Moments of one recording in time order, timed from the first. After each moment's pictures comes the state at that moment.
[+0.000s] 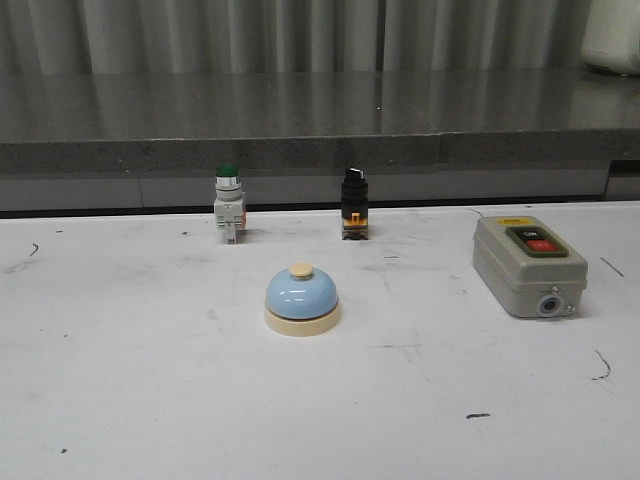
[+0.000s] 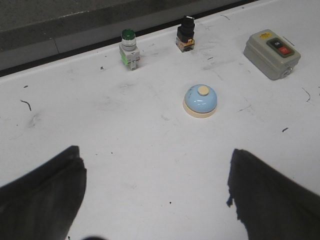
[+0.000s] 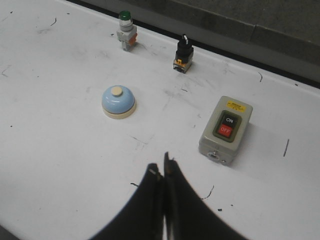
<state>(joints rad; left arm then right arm) -0.46 0.58 -0.75 -0.03 0.81 -0.03 0.47 0.59 -0.74 0.07 0.74 -0.04</state>
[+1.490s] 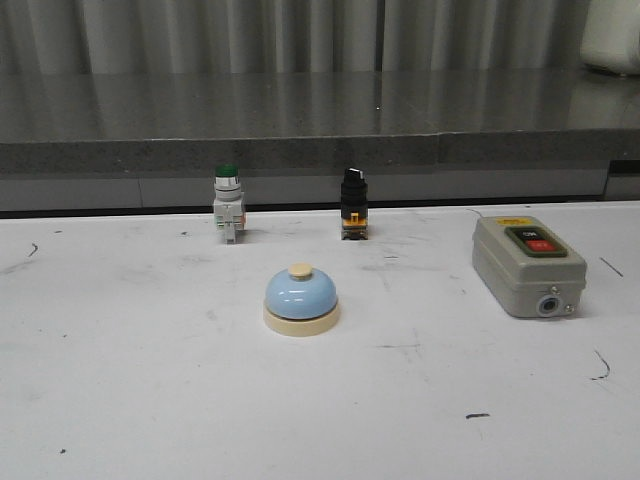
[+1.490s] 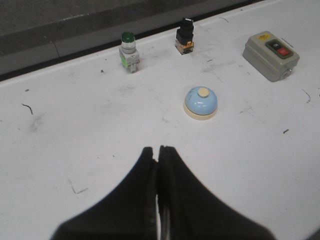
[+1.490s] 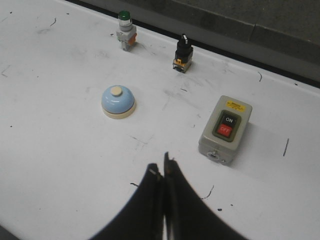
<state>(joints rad) -0.44 0.53 -0.72 -0.01 0.77 -0.02 0.47 0.59 -0.74 0.07 0.74 -0.04</state>
